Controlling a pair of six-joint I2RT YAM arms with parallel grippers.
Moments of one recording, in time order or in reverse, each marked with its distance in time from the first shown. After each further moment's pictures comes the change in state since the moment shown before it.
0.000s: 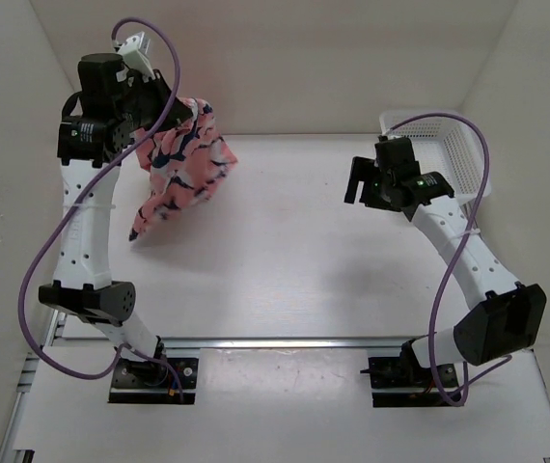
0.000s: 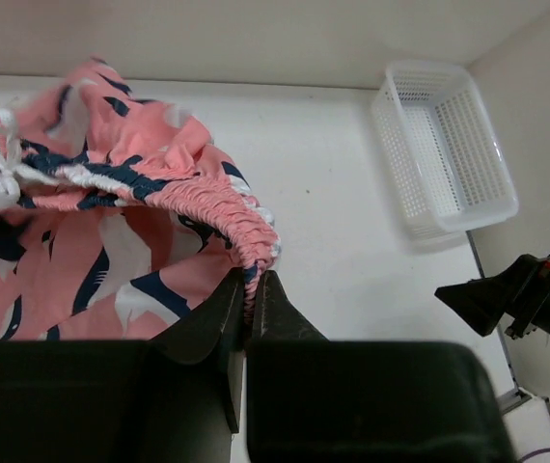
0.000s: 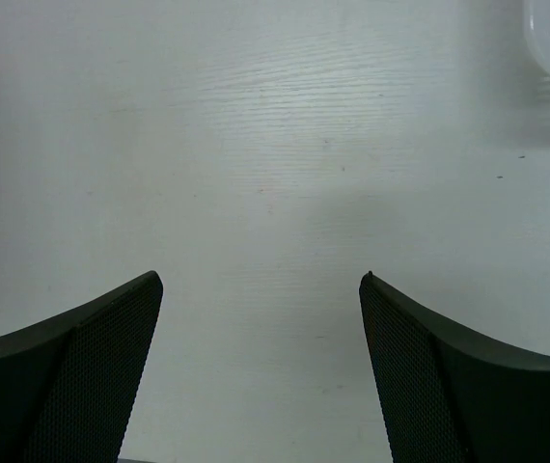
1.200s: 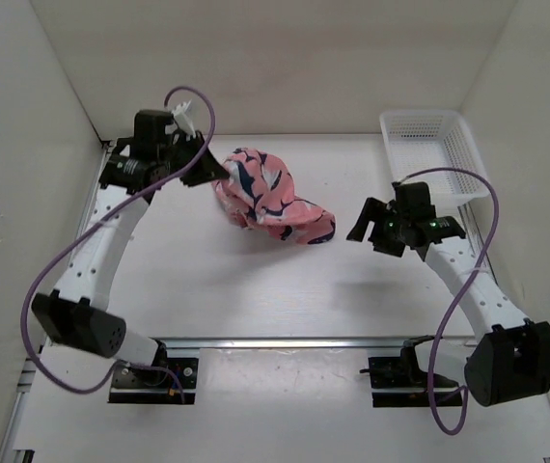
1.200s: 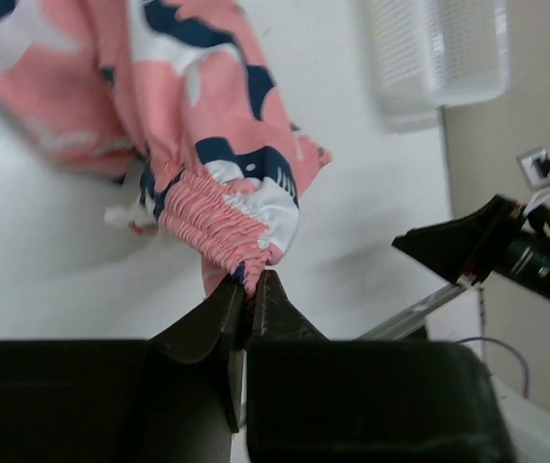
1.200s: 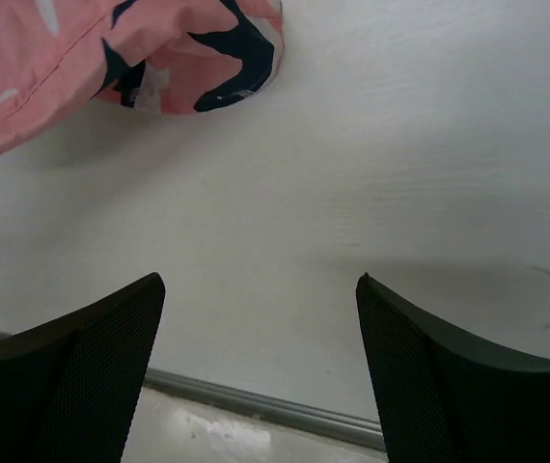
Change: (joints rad) left arm -0.159 -0.136 -0.505 0.172 0.096 -0.169; right arm -0.125 -0.245 -0.370 0.063 -0.257 0.090
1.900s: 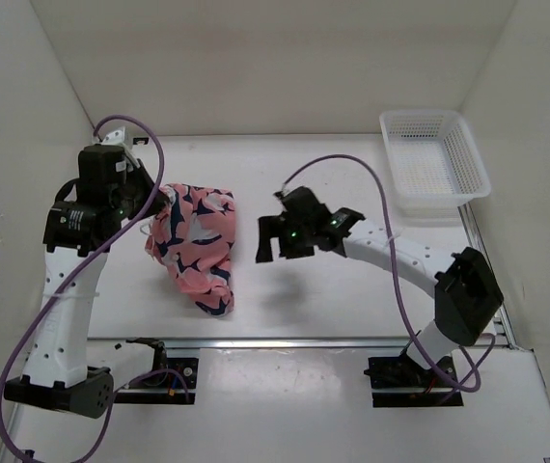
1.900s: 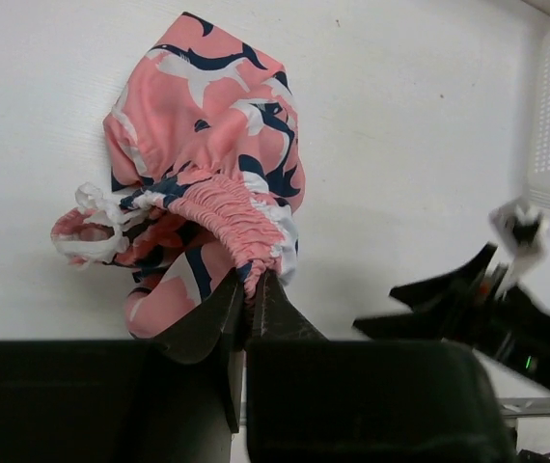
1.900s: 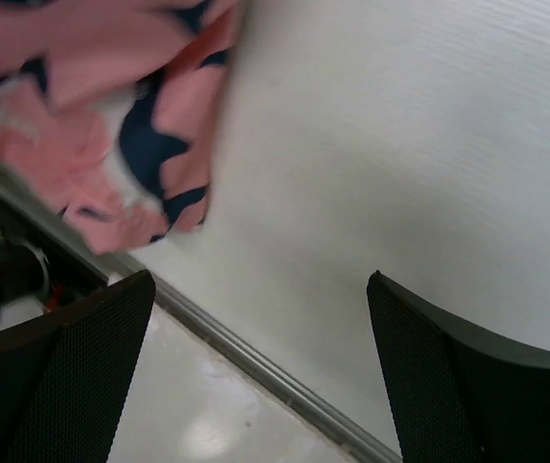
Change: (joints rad) left arm 0.111 -0.425 -0.188 -0.277 -0.405 0.035; right arm 0.552 0.429 0.192 0.214 -0.052 0.123
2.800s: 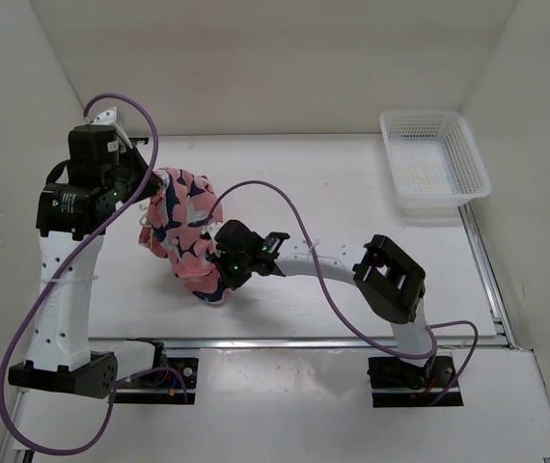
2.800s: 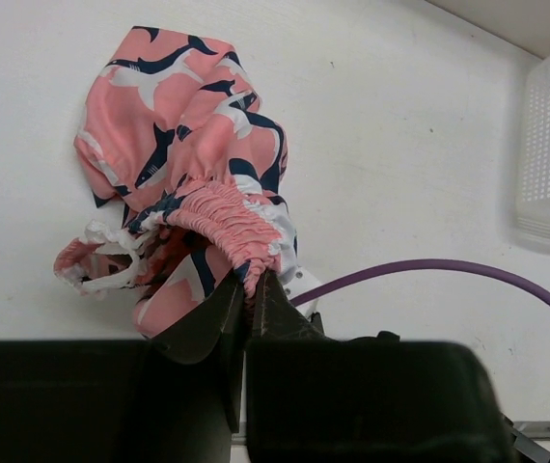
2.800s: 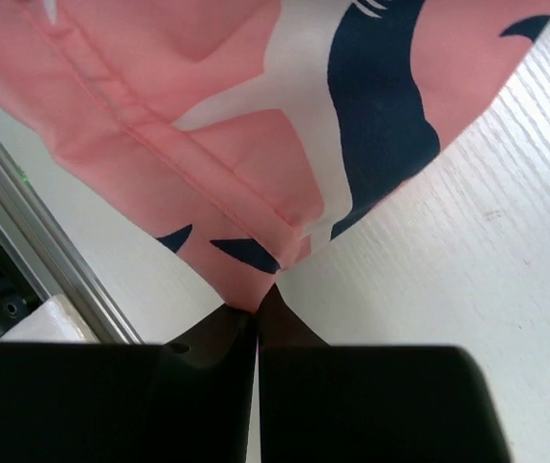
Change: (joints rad) left arm 0.029 0.116 0.187 -0.047 -0.006 0.020; right arm 0.324 0.407 0.269 0.154 0.040 -0.349
